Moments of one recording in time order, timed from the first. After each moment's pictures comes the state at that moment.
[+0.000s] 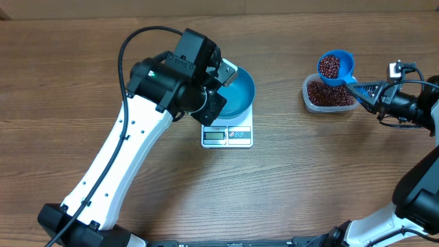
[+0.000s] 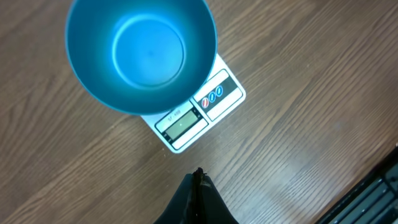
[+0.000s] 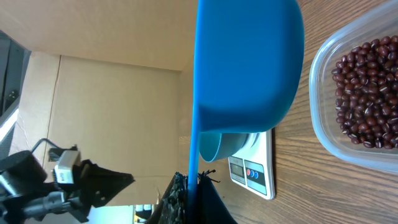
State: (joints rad) left arm -0.50 1.65 1.76 -1.28 0.17 0.15; right arm -0.56 1.84 1.40 -1.20 -1.32 -0.28
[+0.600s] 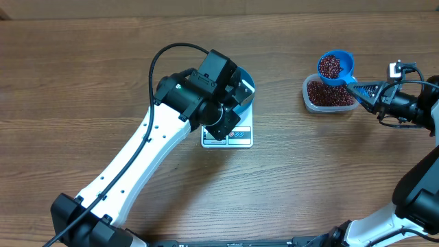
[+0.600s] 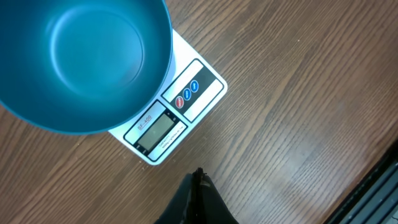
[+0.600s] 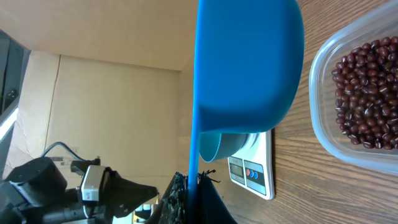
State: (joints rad) left arm -0.59 1.66 1.59 -1.15 0.17 0.19; right arm -0.56 1.84 1.40 -1.20 -1.33 -0.28
